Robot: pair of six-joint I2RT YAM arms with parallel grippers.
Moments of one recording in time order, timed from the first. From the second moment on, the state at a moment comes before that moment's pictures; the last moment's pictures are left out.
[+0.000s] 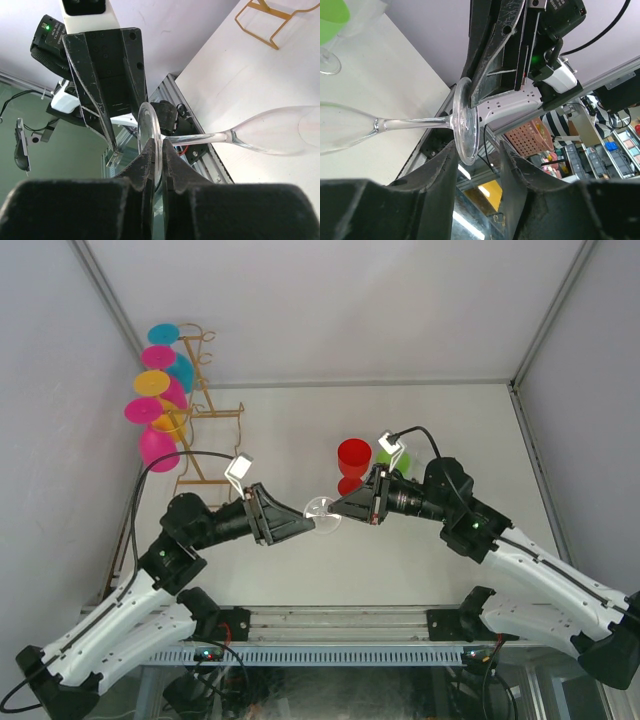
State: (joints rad) left arm -0.71 0.62 0.63 0.06 0.56 -0.96; right arm 0.81 0.94 0.86 -0.03 -0.48 0.83
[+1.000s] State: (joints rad) left arm -0.77 0.74 0.64 0.09 0.57 -0.99; right arm 0.83 0.92 0.86 -0.04 -0.49 0.74
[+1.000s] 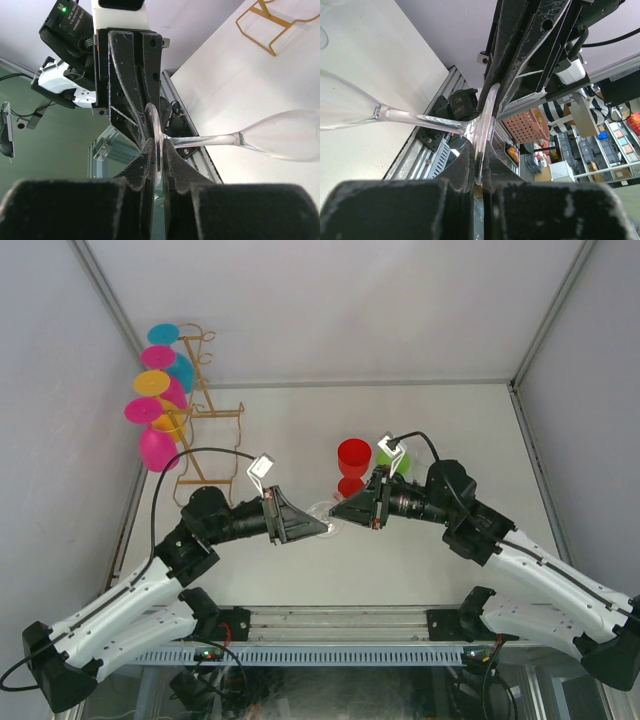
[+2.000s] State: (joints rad) left arm -0.87 0.35 0.59 -0.24 0.69 -0.17; right arm 0.44 0.72 0.91 -0.20 -0.51 0.81
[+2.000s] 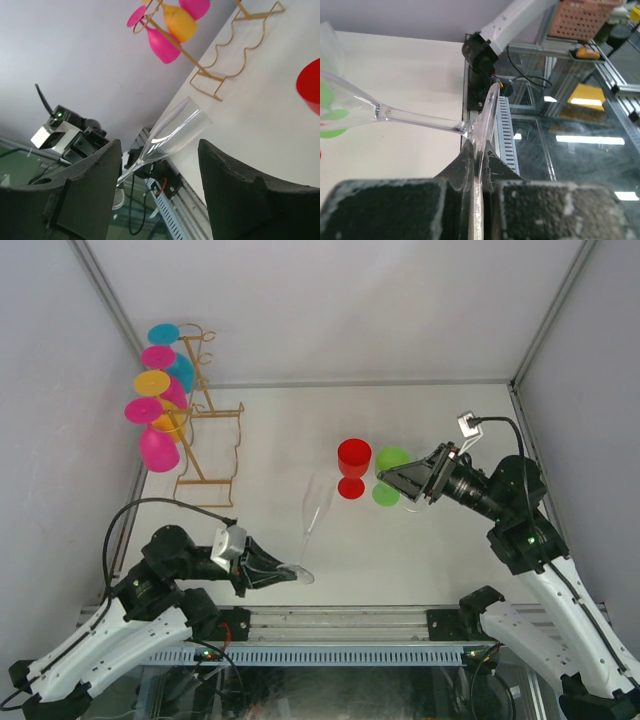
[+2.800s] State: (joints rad) left arm -0.92 0.40 0.52 -0.02 0.98 -0.10; right arm 0.42 0.96 1.00 -0.33 -0.92 0.81
